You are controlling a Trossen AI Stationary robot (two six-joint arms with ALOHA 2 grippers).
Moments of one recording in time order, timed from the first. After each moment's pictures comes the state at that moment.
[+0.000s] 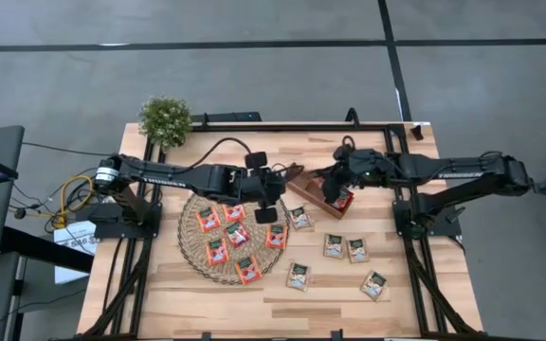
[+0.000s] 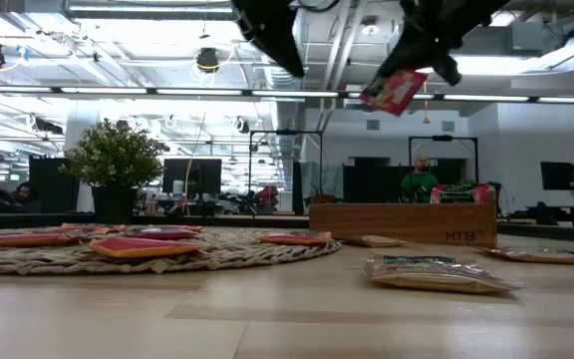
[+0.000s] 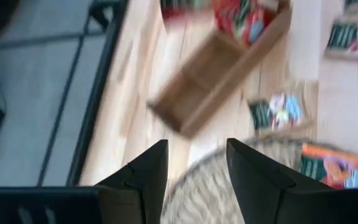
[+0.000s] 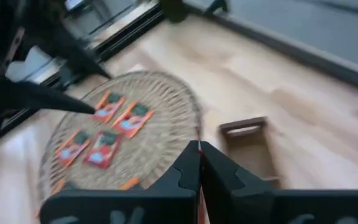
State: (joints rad) left arm -0.07 1.73 1.59 -0.77 -0.50 0.01; right arm -0.04 1.07 0.90 -0.42 0.29 0.53
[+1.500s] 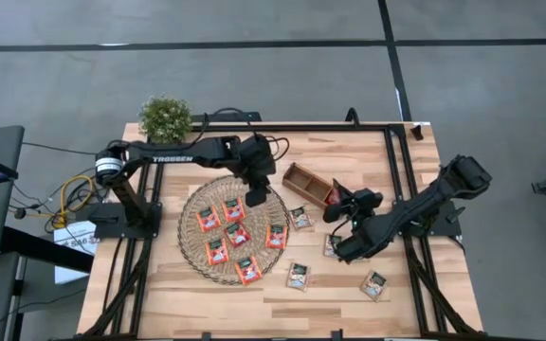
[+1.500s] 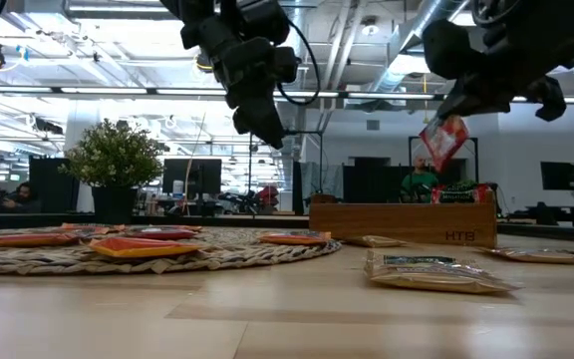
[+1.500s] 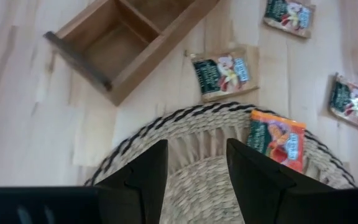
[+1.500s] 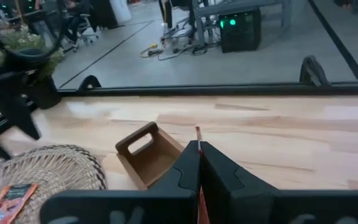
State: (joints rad) left arm 0.28 1.71 1.32 -0.57 0.24 0.06; right arm 0.50 1.57 0.90 -1.19 1.25 2.06
